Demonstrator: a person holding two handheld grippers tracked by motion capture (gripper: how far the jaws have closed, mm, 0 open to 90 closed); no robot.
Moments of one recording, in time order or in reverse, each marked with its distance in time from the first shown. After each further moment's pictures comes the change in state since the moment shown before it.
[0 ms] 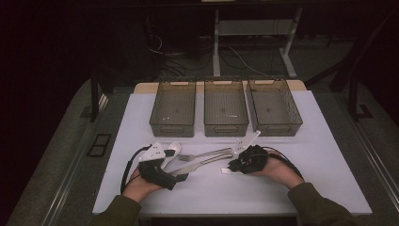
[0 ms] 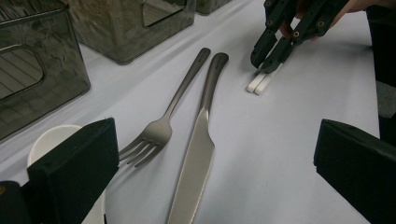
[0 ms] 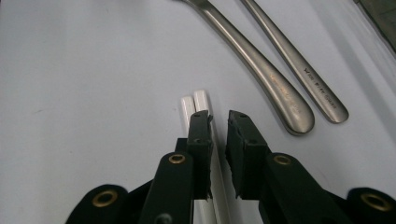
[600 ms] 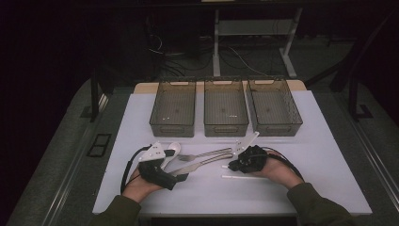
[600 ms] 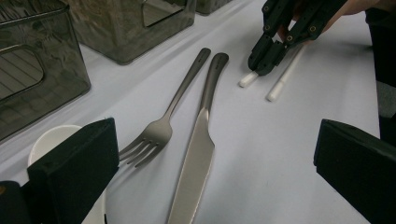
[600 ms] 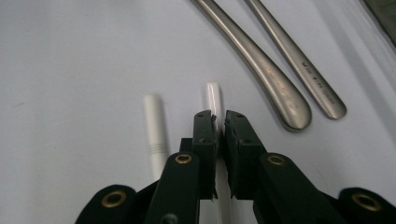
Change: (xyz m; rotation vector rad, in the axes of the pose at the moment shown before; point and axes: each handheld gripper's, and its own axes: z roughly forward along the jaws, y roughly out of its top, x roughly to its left) left arm 0.000 0.000 0.000 0.002 0.000 0.000; right arm -0.002 -0.002 0.004 0.015 -0.021 -0.013
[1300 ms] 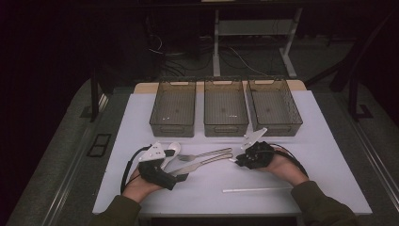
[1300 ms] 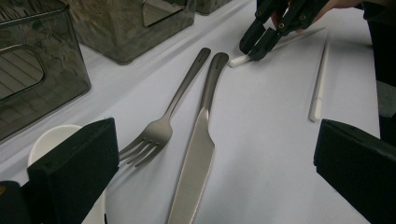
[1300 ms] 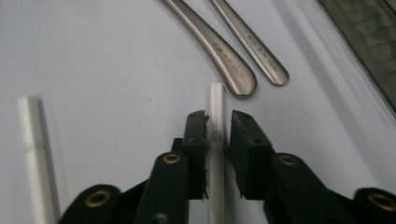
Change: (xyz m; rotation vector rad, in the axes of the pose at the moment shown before) left arm 0.000 0.000 0.000 -0.002 0.000 0.001; right arm -0.014 -0.013 -0.013 0.008 -0.082 0.053
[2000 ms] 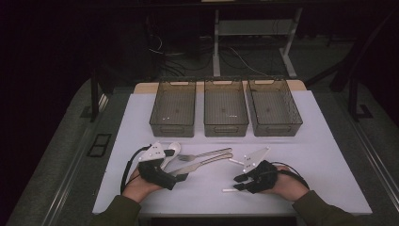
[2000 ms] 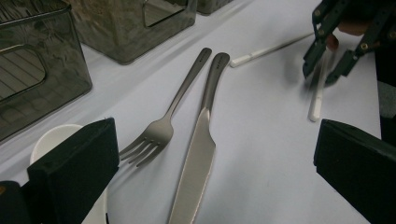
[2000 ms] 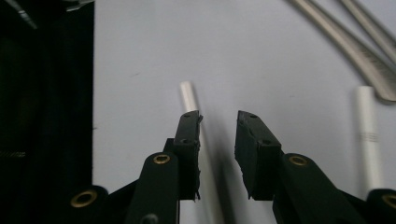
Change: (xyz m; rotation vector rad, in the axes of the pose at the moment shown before) left arm 0.001 0.000 -0.001 0.004 0.003 0.008; right arm 0.058 -0.011 -0.012 -0.038 0.185 -0.092
